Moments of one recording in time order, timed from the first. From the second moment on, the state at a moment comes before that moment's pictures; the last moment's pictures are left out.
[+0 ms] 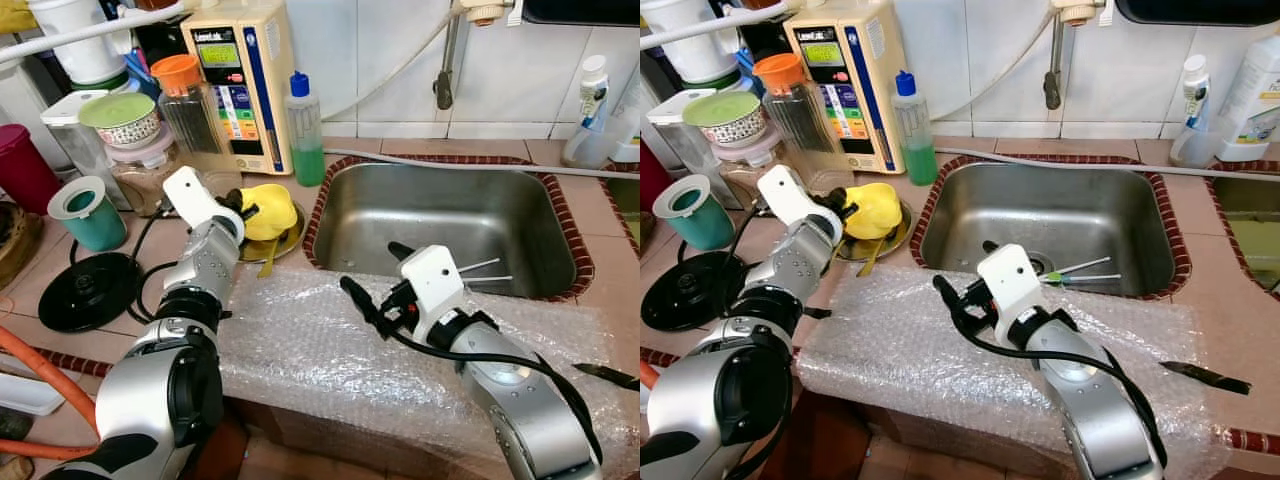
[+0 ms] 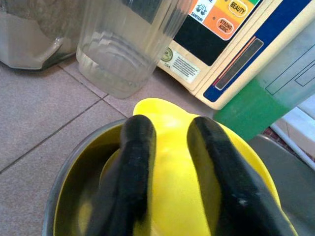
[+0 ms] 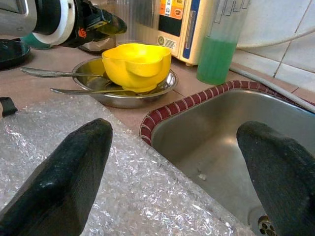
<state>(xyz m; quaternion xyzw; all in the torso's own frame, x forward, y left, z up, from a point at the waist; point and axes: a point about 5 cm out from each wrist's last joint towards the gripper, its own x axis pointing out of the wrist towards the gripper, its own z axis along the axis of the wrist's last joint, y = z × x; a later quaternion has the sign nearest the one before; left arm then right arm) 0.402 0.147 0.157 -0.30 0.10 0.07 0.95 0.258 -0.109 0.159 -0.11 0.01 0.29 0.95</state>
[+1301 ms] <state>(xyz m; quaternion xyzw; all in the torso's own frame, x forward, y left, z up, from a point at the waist) 0.399 0.151 0.140 -0.29 0.18 0.10 0.93 0.264 -0.115 0.171 -0.10 -0.02 0.26 0.96</state>
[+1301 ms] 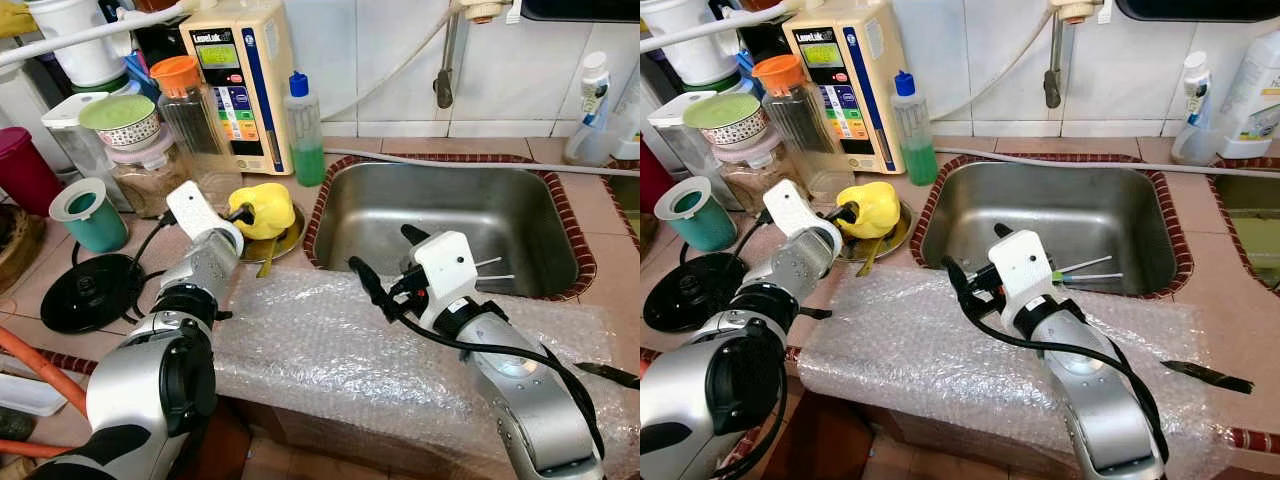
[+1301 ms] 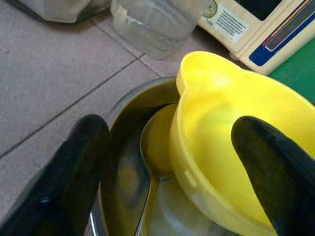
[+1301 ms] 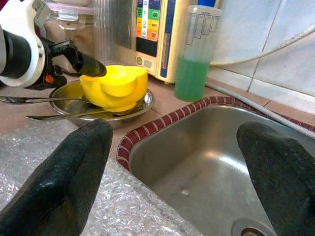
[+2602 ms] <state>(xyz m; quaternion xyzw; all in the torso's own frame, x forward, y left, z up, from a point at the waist) 0.404 0.140 0.151 -0.23 0.18 0.07 0.95 0.262 -0.117 0.171 -0.11 -0.03 0.24 0.96</state>
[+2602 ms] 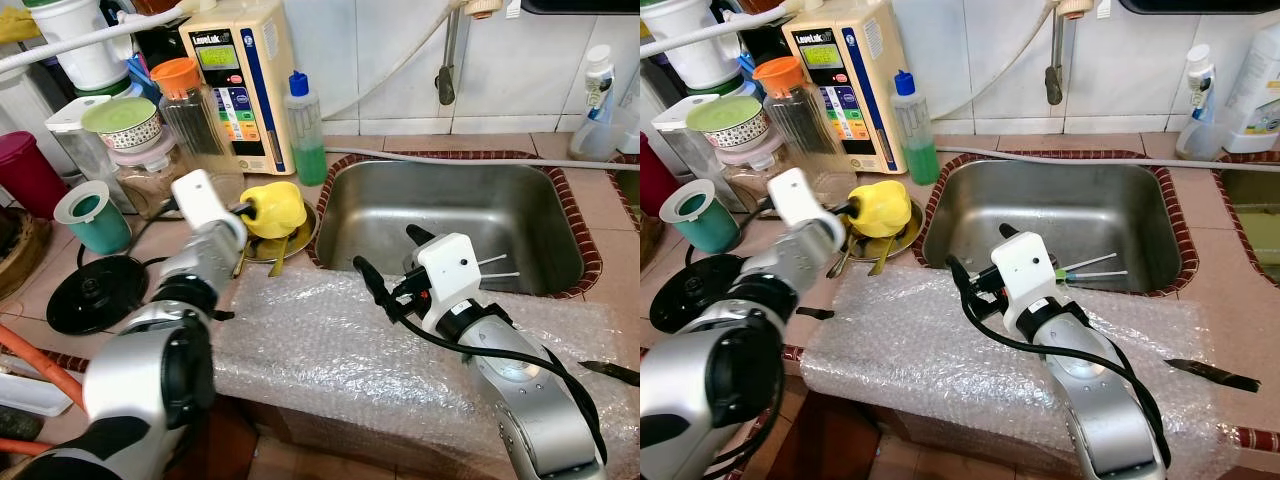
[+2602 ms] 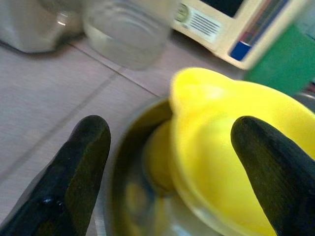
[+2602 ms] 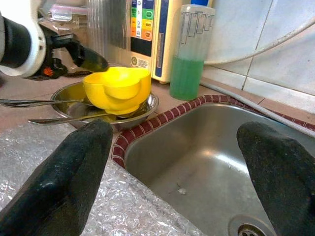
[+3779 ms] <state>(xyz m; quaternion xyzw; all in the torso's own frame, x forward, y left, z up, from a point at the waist) 0.397 0.137 0.132 -0.21 0.22 0.05 0.95 0.261 -0.119 0.170 -0.11 -0.02 0.24 0.96</state>
